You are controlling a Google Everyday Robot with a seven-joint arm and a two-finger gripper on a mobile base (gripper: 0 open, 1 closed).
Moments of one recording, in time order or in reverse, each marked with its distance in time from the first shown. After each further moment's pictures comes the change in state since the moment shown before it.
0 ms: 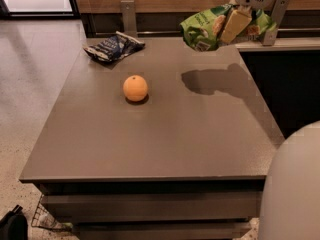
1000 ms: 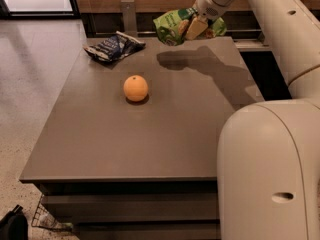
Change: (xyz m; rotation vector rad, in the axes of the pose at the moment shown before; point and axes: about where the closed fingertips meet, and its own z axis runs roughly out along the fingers) arm -0.070 -0.076 0.109 0.154 -0.156 -0.061
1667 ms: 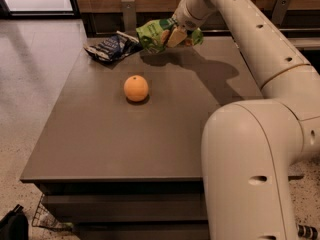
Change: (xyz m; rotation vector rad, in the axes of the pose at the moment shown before) arm -0.036 0.008 0.068 -0.016 -0.092 -0.050
